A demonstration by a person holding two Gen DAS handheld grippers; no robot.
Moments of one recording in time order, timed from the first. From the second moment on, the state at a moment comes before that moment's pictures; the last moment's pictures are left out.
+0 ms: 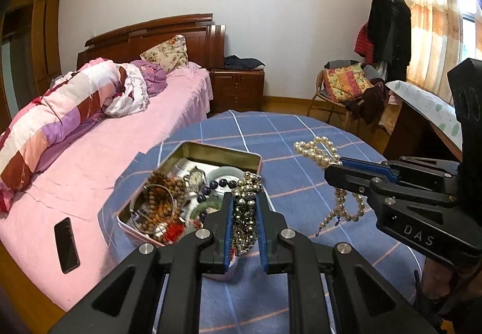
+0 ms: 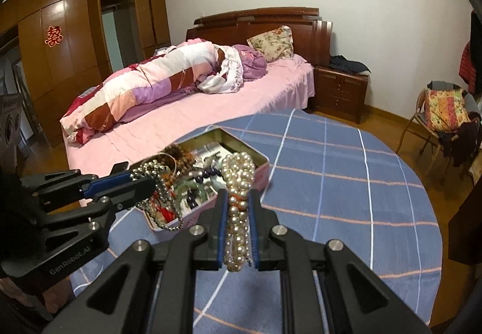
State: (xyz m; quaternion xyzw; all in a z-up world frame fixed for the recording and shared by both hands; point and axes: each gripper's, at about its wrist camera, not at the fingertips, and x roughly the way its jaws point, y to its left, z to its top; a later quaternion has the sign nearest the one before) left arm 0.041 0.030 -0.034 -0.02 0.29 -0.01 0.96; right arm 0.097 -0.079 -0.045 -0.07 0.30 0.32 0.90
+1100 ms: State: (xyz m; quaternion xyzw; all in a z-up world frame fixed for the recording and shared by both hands) left arm 0.103 0.084 -0.040 -0.02 0.31 0.05 0.95; right arm 0.150 -0.018 -0.047 -0.10 0.30 0.34 0.89
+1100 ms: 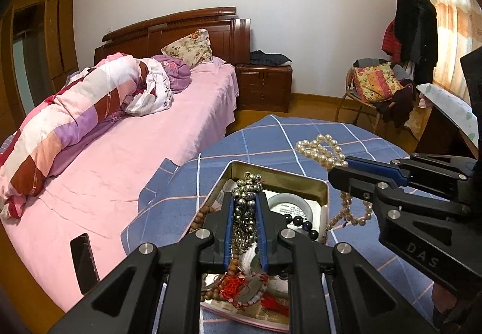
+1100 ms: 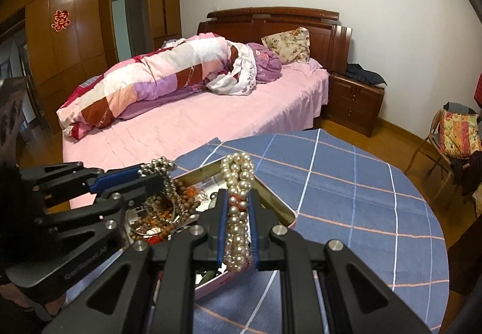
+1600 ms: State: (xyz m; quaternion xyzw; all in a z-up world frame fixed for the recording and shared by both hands) left arm 0.120 0.090 -0.052 -0.02 0.33 0.05 0.94; right arm 0.178 -0.005 -0.068 -0.12 0.33 0.32 0.88
